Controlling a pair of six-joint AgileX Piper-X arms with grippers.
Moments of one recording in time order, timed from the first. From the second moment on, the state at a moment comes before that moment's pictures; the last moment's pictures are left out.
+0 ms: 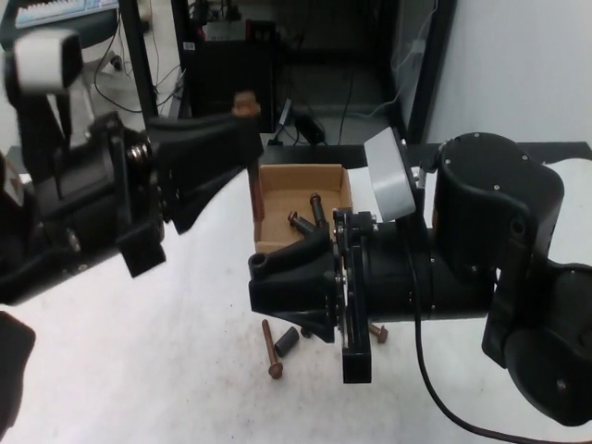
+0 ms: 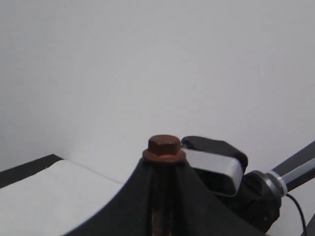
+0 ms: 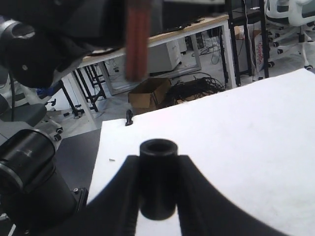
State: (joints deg) left arm -20.2 59.8 -25.5 -50.1 50.2 -34.6; right arm 38.8 80.0 -37.3 -28.8 -46.7 8.7
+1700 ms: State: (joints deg) left arm -20.2 59.8 -25.5 -42.8 50.7 -30.0; right arm 38.0 80.0 -37.3 -33.3 -48.8 12.0
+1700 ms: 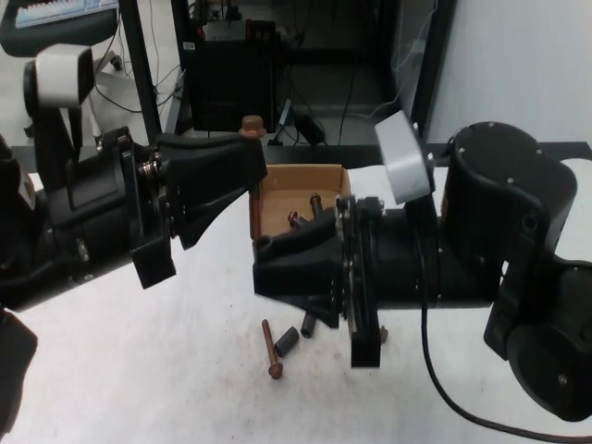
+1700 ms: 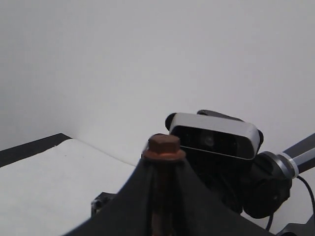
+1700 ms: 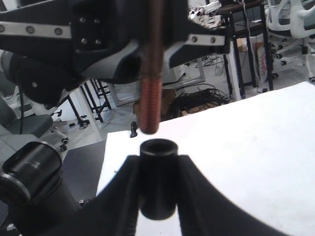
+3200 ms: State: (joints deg) left arm -20.2 59.8 -25.5 -42.5 50.3 -30.8; right arm 38.1 80.0 -37.9 -34.0 -47.6 13.9
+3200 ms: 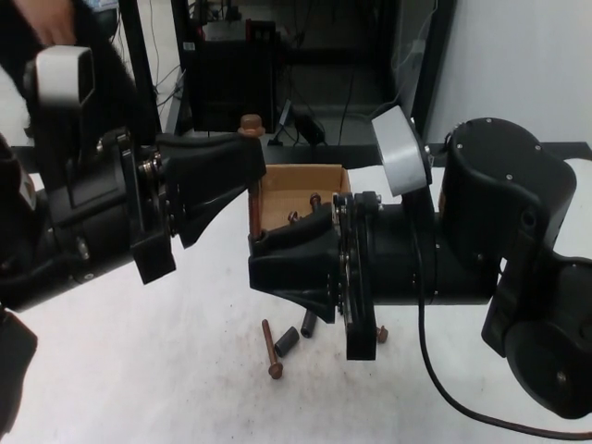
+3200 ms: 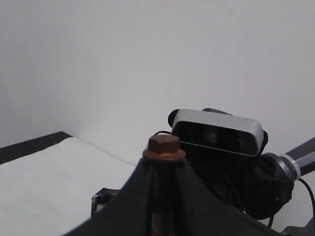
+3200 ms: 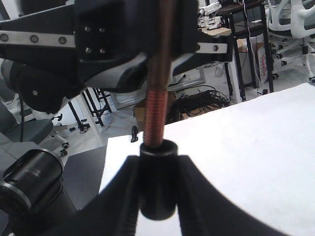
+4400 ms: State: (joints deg) left arm -20.2 59.8 -25.5 -42.5 49.9 -31.3; right arm 38.1 80.0 -38.1 -34.0 -46.6 15.5
